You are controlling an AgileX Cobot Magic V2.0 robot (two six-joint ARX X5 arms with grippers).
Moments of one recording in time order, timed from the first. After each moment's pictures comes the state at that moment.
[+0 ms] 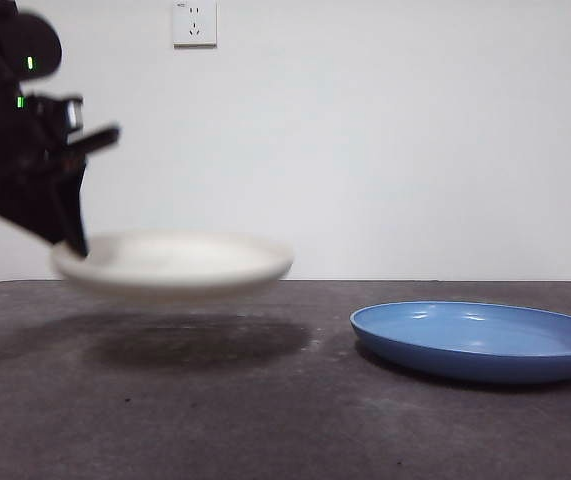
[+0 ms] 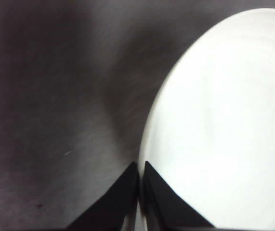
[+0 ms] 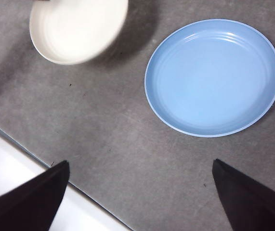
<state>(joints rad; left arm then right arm) -0.18 1.60 1.18 -0.61 0.30 -0.12 0.13 0.76 1.03 -1.16 -0.50 -0.05</state>
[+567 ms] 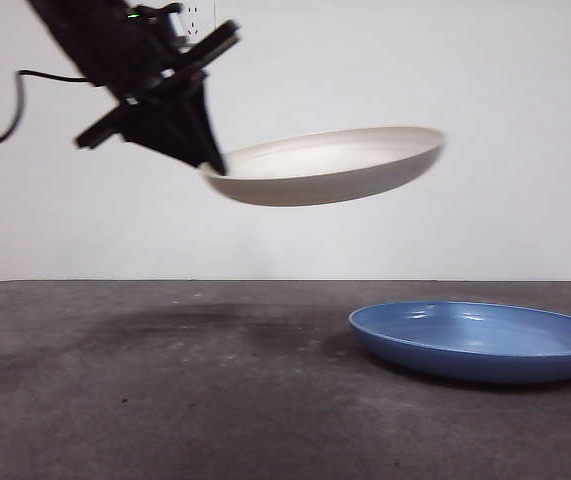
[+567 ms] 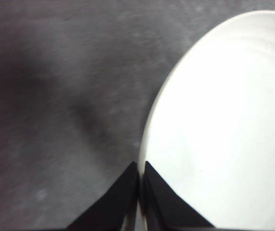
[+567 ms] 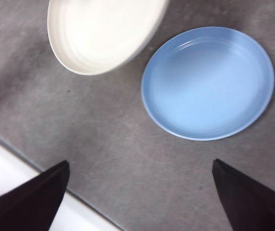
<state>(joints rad) -0.47 1.61 1.32 -0.48 0.30 -0.29 0.13 0.72 1.03 -1.15 -0.47 -0.03</state>
